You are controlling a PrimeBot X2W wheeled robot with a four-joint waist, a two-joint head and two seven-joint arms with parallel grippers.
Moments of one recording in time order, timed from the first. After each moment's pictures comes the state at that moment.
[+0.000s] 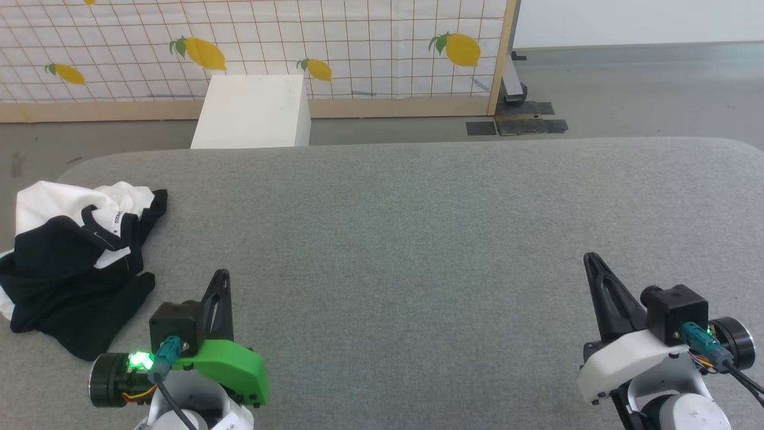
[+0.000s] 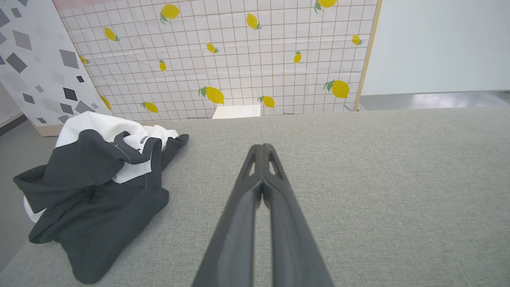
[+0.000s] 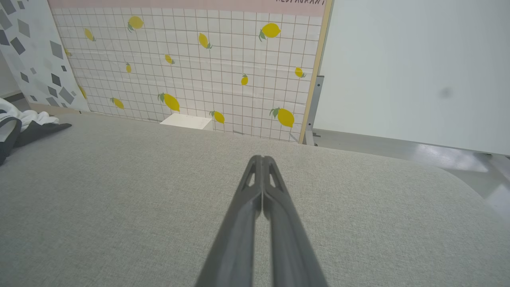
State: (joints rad) left arm -0.01 0.06 0.00 0.00 -0.01 -0.01 0.00; right arm -0.02 -0.05 0.00 0.01 0.01 0.13 0.00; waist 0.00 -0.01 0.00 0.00
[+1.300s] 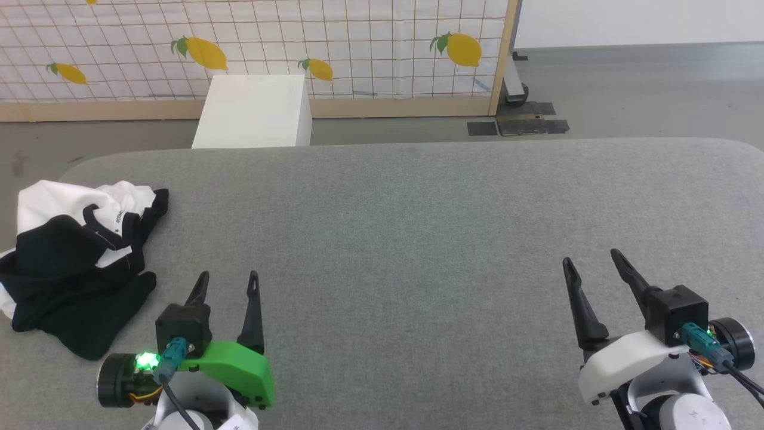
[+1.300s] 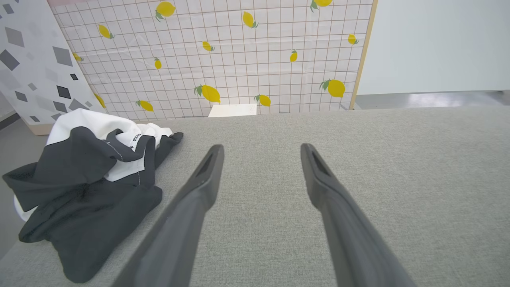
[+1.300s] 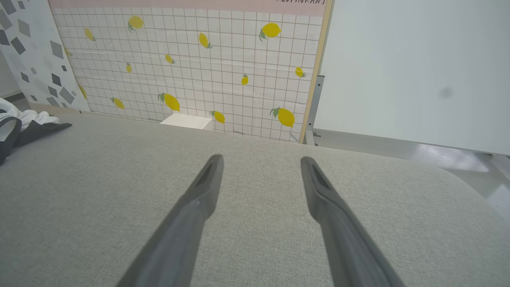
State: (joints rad) left arm -0.01 0.06 -0.02 0.02 -0.02 -0.01 -0.01; right arm -0.02 -0.05 0.00 0.01 0.01 0.13 0.00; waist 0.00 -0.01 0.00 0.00
